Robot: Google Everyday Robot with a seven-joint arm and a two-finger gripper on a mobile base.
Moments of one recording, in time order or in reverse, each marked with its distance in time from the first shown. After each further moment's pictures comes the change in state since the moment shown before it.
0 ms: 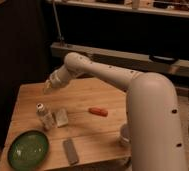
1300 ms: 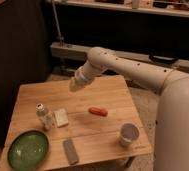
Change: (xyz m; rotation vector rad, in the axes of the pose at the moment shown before) arm 0.037 -0.077 -0.118 0.193 -0.087 0.093
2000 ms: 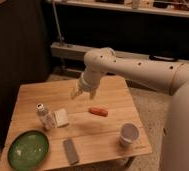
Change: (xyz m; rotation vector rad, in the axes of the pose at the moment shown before) arm 0.043 -0.031 -0.036 0.230 0.082 0.037
